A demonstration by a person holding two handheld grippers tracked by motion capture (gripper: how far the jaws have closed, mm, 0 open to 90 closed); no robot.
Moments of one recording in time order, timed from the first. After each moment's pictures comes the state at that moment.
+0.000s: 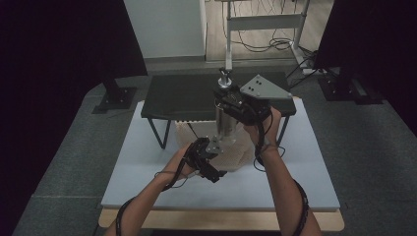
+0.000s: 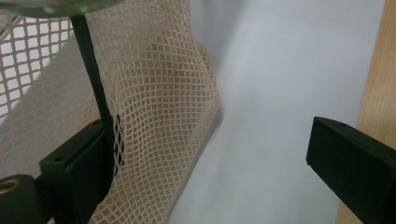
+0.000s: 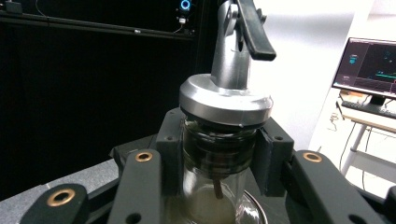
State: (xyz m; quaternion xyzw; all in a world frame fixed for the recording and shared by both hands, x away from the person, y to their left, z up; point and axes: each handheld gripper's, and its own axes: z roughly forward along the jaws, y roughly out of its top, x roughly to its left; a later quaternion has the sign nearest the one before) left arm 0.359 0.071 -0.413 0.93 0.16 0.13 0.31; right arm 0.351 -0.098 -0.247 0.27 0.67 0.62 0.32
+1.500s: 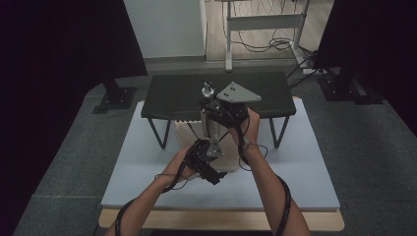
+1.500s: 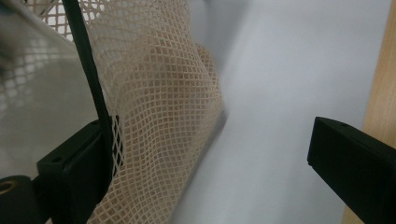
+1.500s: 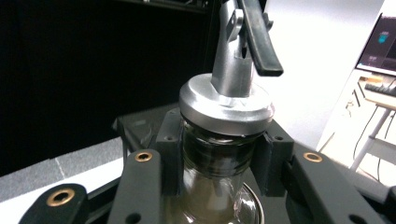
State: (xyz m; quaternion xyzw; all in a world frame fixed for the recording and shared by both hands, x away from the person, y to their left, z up) left arm 0.351 0.070 -0.413 0.92 0.15 0.16 0.31; right arm 0.379 -0.060 -0.295 0.26 0.70 0.59 0.30
